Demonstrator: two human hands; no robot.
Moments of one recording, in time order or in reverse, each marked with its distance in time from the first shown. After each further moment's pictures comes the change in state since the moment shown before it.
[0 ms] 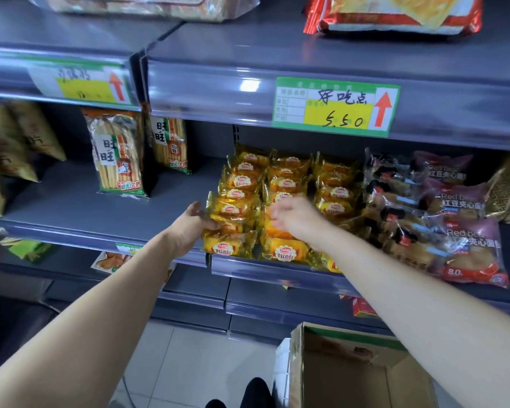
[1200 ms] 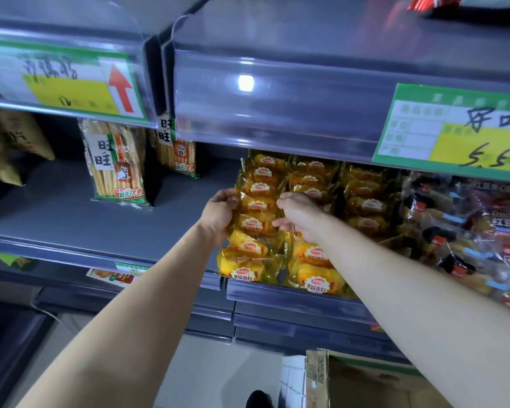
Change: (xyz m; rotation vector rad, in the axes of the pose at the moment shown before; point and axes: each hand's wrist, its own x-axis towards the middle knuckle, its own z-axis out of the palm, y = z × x) left_hand 0.090 0.015 0.012 -0.209 0.056 0.039; right_hand 0.092 -0.034 0.033 0.293 0.042 0.316
